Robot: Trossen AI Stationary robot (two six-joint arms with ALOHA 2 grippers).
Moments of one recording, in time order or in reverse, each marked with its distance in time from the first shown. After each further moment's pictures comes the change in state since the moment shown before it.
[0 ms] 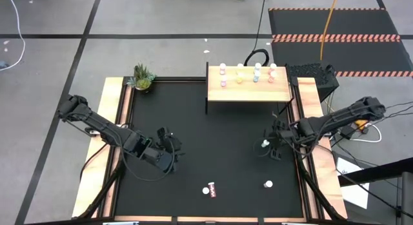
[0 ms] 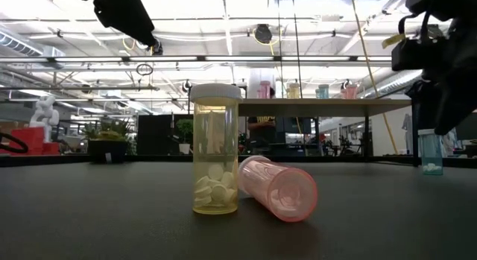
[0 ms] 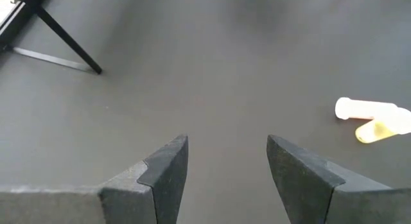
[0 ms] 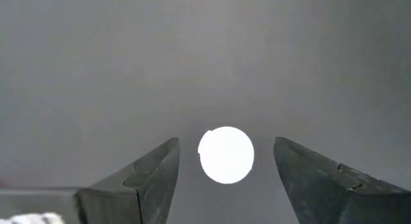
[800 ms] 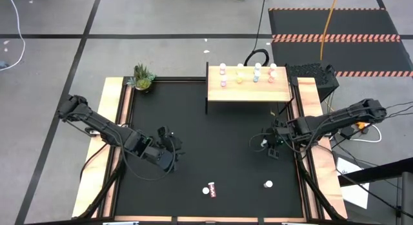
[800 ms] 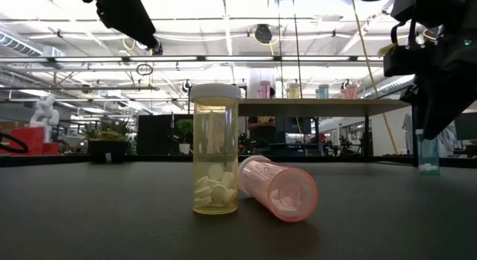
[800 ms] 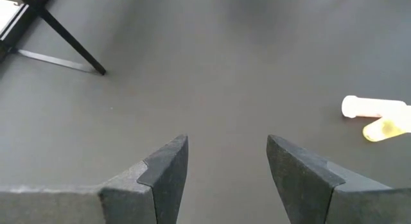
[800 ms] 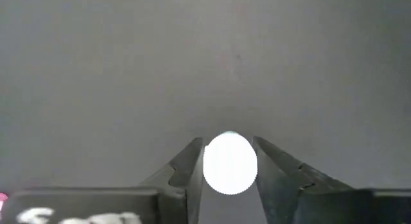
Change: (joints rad) left arm 0.012 0.000 0.000 -0.005 0.003 0.024; right arm -0.086 0.041 -0.002 0.050 -0.071 -0.032
